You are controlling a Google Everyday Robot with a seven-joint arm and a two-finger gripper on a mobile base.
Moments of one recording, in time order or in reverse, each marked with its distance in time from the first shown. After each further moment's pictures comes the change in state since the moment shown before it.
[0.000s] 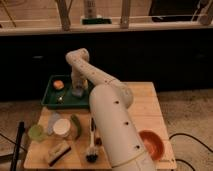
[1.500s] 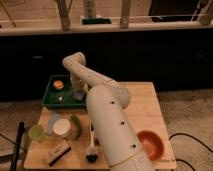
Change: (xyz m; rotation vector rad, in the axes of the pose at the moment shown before) arm -0.008 0.016 0.025 -0.117 0.003 0.116
